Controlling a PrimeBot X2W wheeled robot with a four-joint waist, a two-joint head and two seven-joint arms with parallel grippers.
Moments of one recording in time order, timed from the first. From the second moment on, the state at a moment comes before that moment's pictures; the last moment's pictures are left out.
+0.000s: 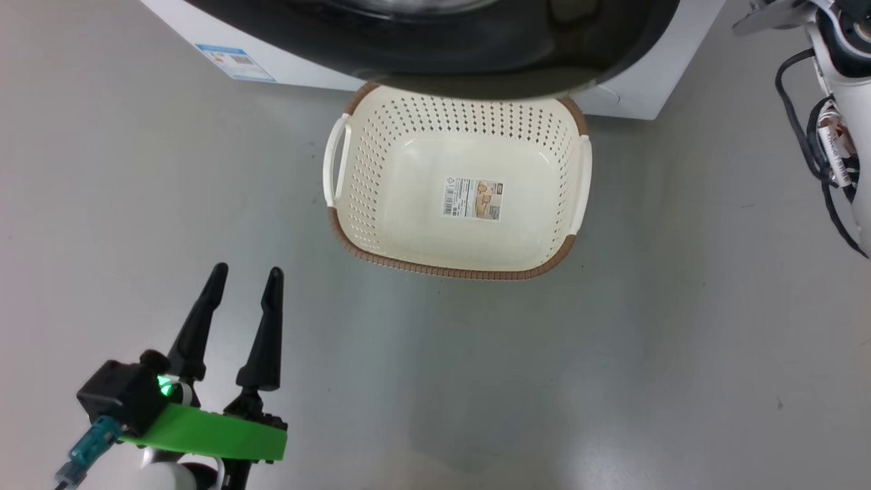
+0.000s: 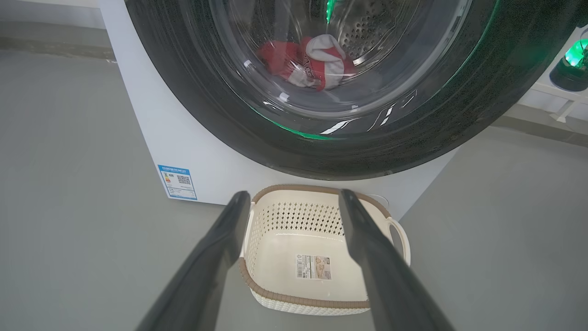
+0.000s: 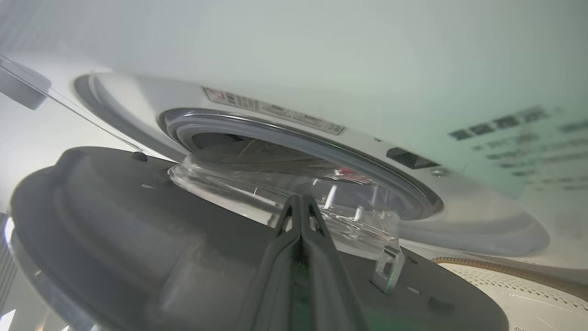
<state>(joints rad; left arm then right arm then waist) -0.23 0.11 -0.10 0.14 -0.41 -0.13 -0.25 -1.24 -0.25 0.33 0.68 1.55 0.12 0.44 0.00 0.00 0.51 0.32</state>
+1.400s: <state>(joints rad) -0.10 0.10 -0.10 0.15 -0.37 -0.13 -0.25 -0.82 -0.21 0.40 0.51 1.64 0.12 0.65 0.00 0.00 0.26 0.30</state>
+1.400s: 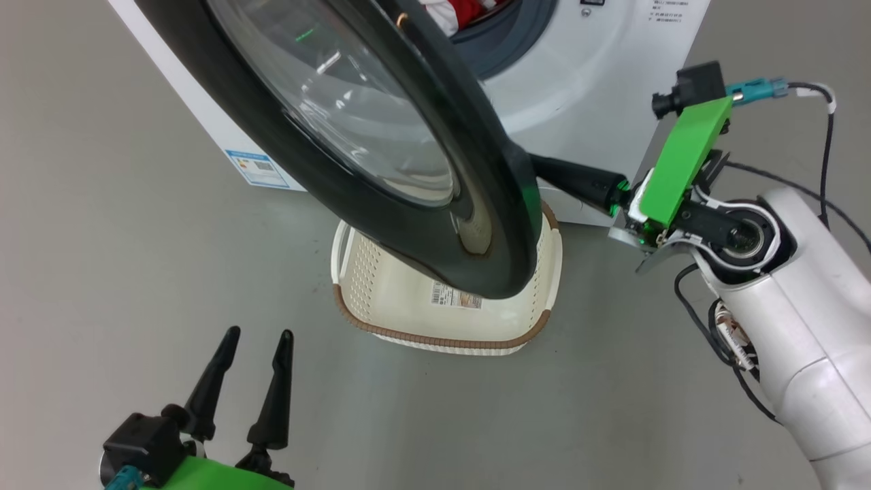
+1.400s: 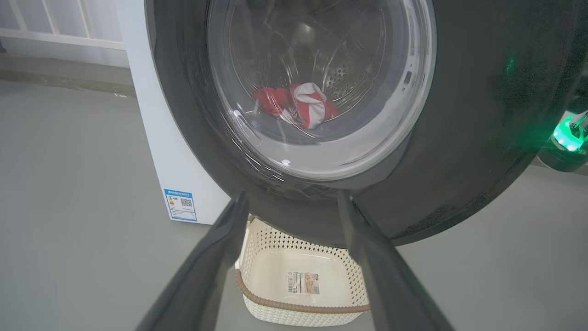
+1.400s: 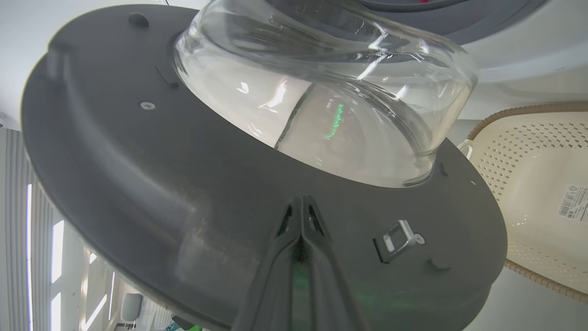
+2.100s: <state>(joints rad) -0.08 0.11 -0.10 0.14 -0.36 -0.13 -0.25 -0.77 -0.19 0.40 0.50 1.57 0.12 0.59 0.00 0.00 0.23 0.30</state>
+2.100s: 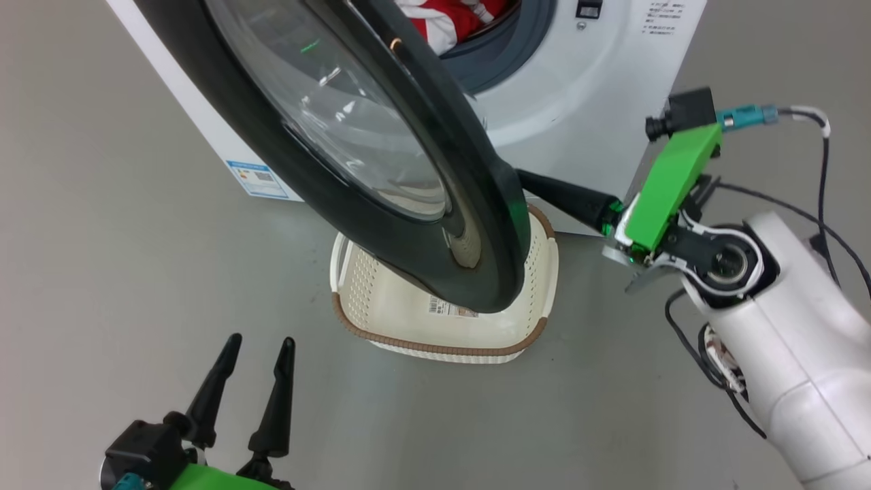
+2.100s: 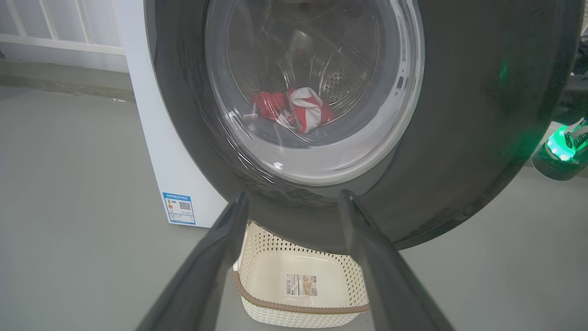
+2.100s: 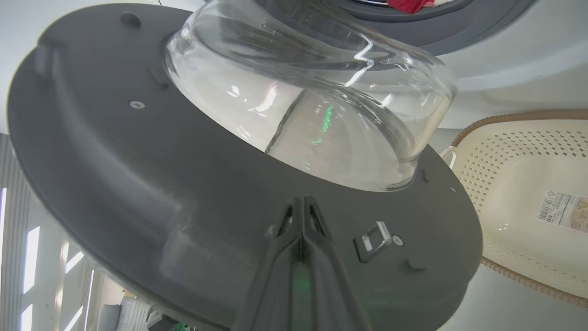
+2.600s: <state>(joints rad) -0.06 0.12 -0.10 0.13 -0.36 -0.13 -0.25 -0.56 -0.24 0.37 0.45 1.54 0.12 0.45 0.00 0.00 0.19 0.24</state>
